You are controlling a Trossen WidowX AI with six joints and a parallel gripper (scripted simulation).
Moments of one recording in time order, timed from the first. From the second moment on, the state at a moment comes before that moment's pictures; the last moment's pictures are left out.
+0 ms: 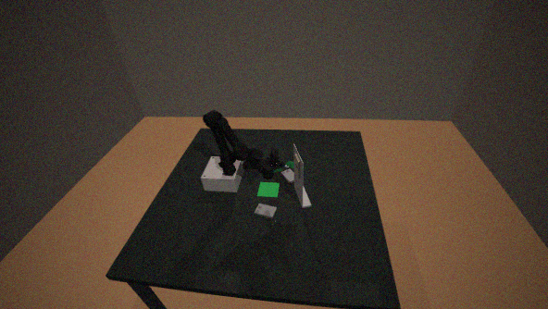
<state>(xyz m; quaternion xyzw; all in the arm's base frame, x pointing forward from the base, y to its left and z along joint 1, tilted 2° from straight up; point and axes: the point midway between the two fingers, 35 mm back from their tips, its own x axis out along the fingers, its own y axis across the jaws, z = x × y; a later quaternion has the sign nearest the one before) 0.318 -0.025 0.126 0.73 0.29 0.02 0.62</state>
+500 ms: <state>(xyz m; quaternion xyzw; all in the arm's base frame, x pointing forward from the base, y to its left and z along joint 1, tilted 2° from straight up) 0.295 -0.001 0.076 0.72 0.32 -0.12 0.61</state>
